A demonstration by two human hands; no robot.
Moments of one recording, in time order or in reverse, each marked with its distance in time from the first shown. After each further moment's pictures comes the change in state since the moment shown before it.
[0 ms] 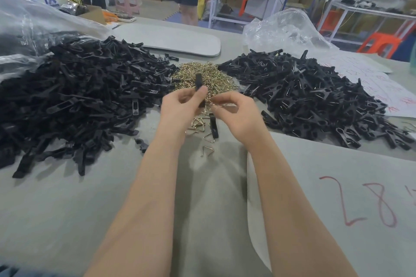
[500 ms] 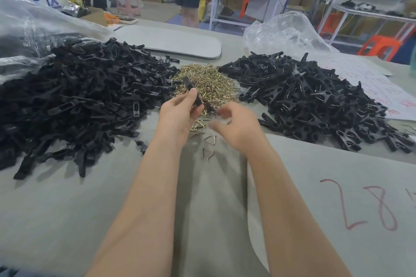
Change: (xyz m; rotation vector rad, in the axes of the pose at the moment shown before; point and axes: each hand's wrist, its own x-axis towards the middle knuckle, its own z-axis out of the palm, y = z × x) left_hand -0.001 0.005 0.000 -0.371 0.081 -0.228; right_hand -0.005 0.002 0.004 -0.516 -0.109 0.111
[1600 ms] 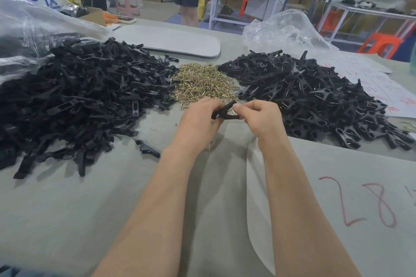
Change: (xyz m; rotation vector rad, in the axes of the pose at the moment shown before) left_hand -0.008 -0.022 0.009 1.220 -0.326 0.653; right_hand 0.005 0.021 -0.020 0.532 0.318 0.195
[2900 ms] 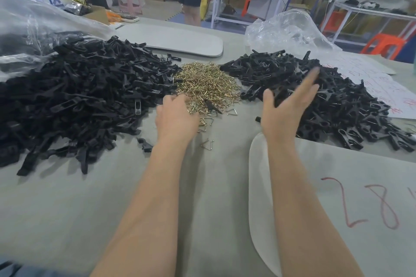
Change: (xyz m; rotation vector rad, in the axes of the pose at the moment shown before) left_hand 0.000 -0.017 -0.022 0.140 0.115 -0.487; right_hand 0.007 0.006 -0.008 -0.087 0.404 -0.219
